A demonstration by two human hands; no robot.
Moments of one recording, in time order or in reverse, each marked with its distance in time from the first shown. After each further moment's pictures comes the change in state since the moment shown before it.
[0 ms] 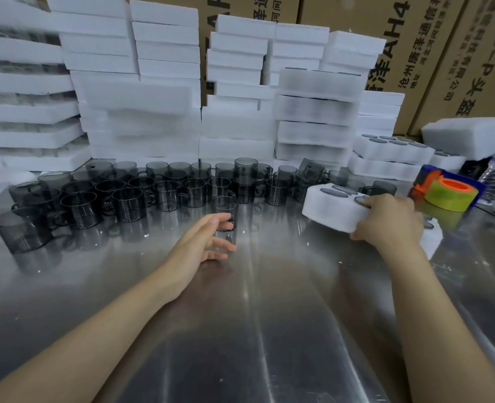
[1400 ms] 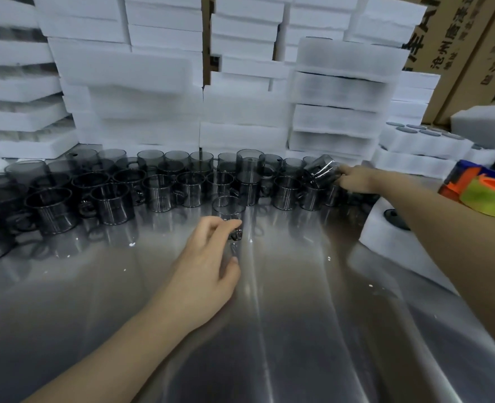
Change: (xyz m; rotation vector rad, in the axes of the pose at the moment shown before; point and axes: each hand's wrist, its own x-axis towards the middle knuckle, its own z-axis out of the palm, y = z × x) left_hand 0.011 -0.018 0.004 0.908 0.079 0.328; right_hand 0.197 -0.047 0.083 -0.162 -0.480 -0.338
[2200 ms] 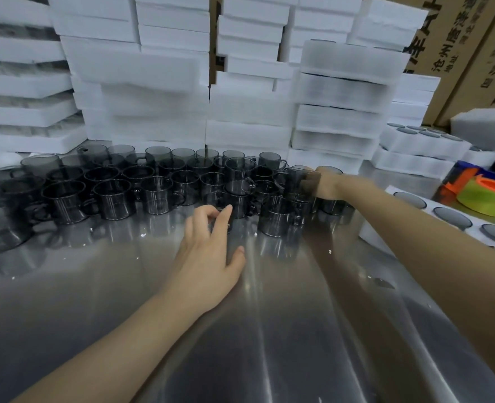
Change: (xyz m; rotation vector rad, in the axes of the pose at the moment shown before) left_hand 0.000 -0.008 0.006 0.185 0.066 -0.064; right_hand -0.035 -0.076 0.019 -0.122 0.049 -0.244
